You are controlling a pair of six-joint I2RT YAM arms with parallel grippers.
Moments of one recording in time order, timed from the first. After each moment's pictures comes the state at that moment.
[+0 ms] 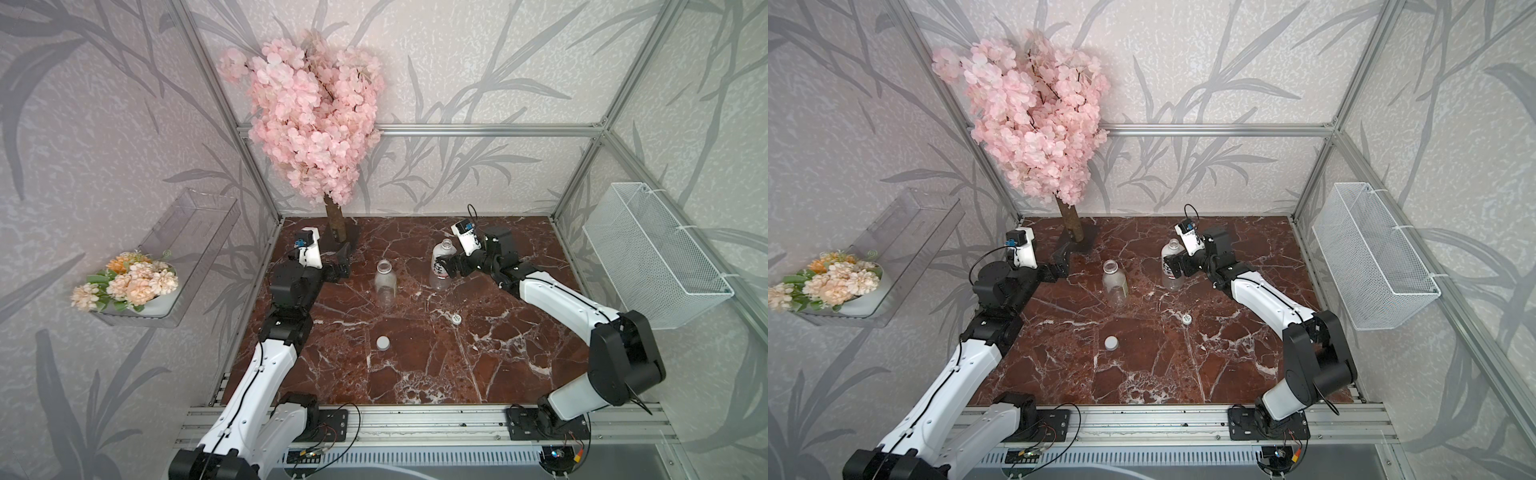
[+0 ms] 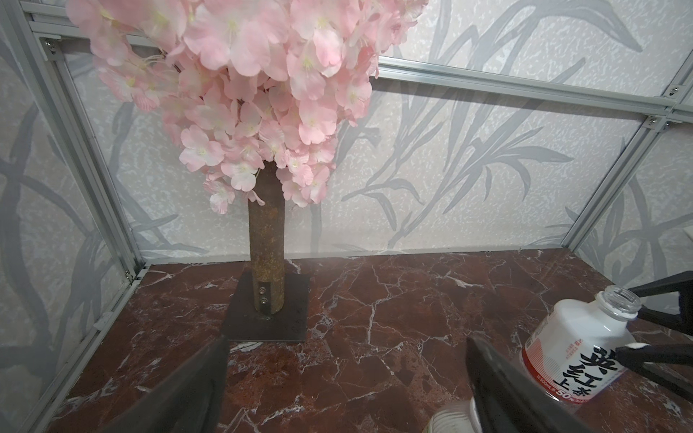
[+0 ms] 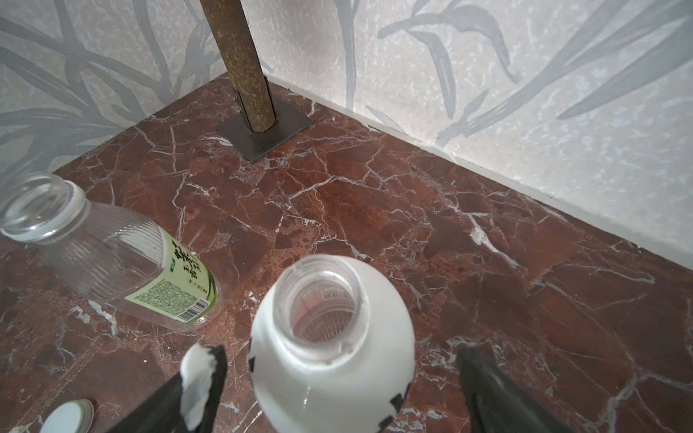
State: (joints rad) left arm -0.11 0.91 0.68 0.16 0.09 -0.11; right arm 0.40 1.56 1.08 -0.04 -0.28 -0.08
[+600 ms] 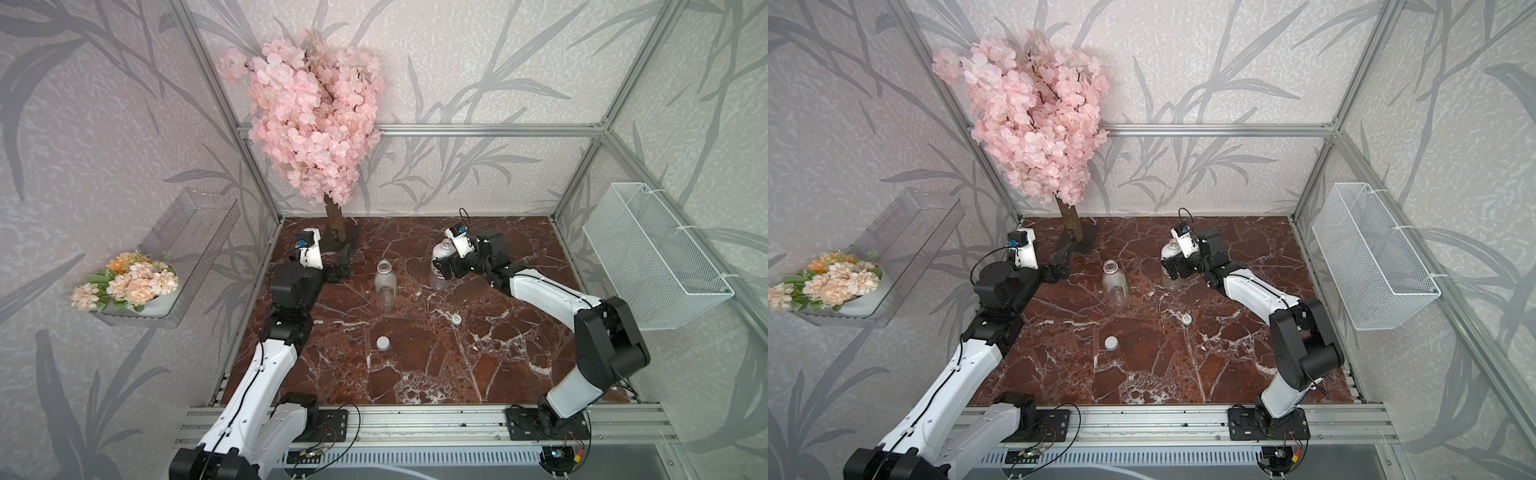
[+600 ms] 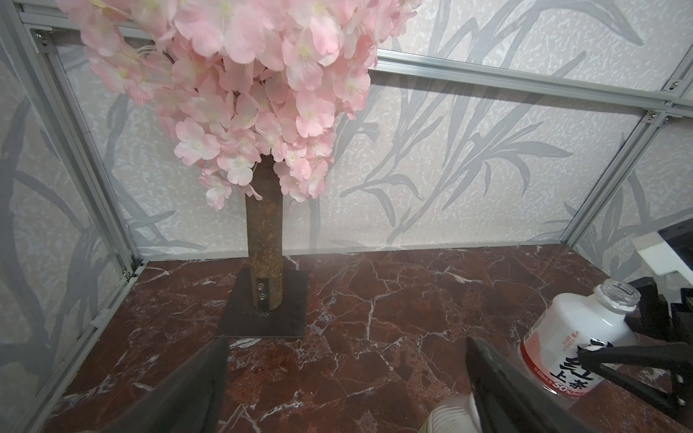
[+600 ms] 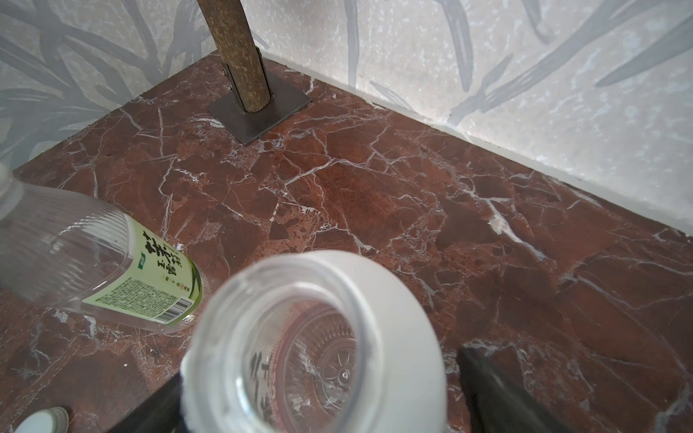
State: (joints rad) left arm -0.11 0.92 0.68 0.16 0.09 -0.11; right arm 0.41 1.65 1.09 0.00 -0.29 -0.07
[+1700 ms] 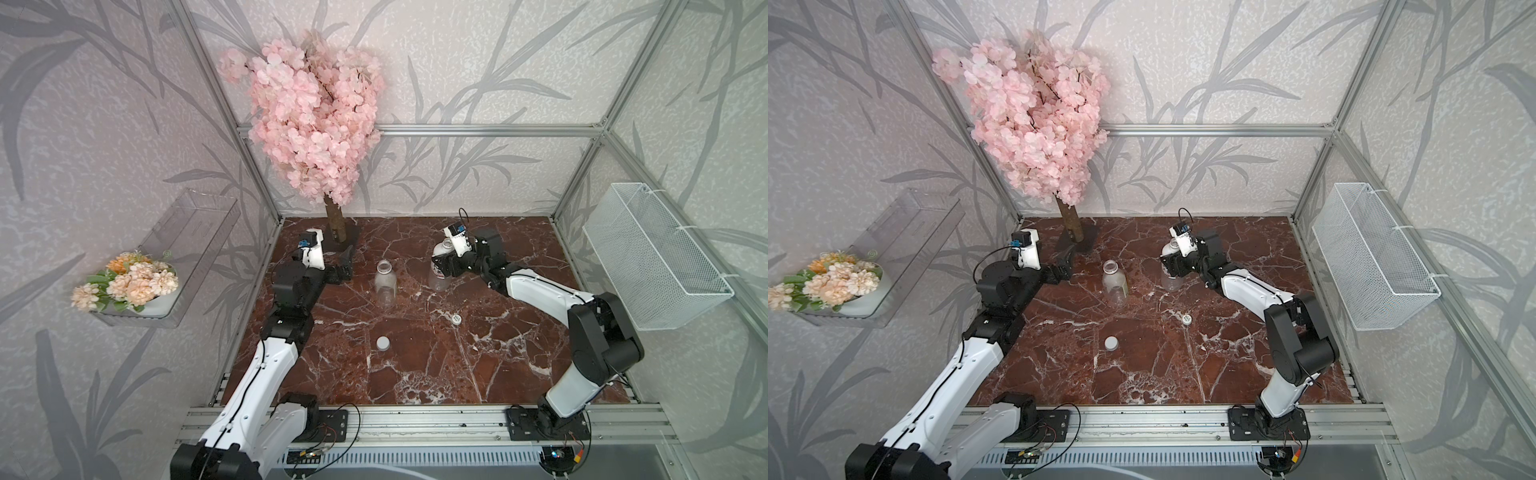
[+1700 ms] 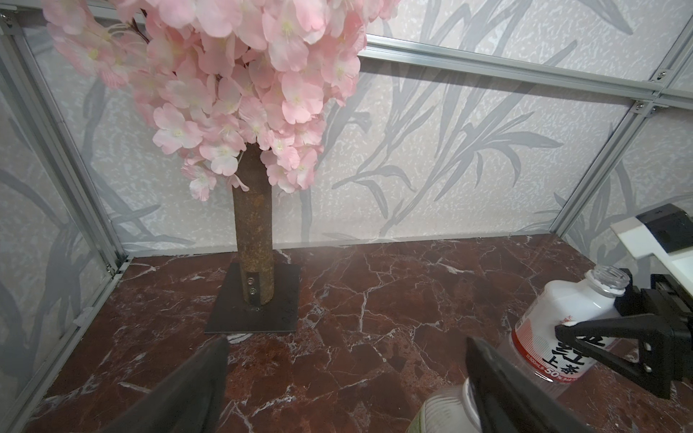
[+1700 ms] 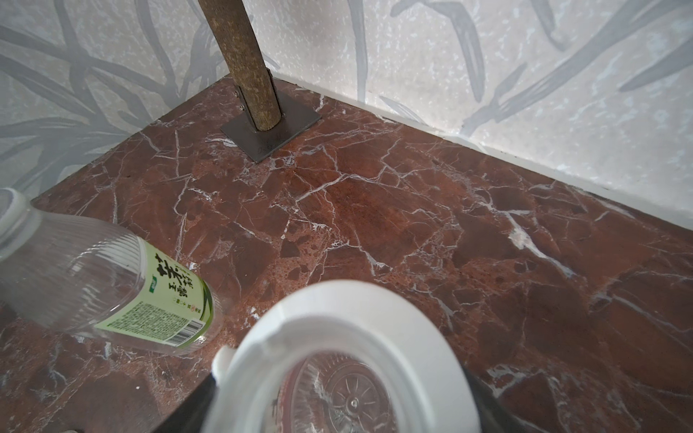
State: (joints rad) left arm -0.11 0.93 0.68 0.16 0.13 -0.11; right arm 0.41 1.68 1.07 0.09 -0.33 -0.01
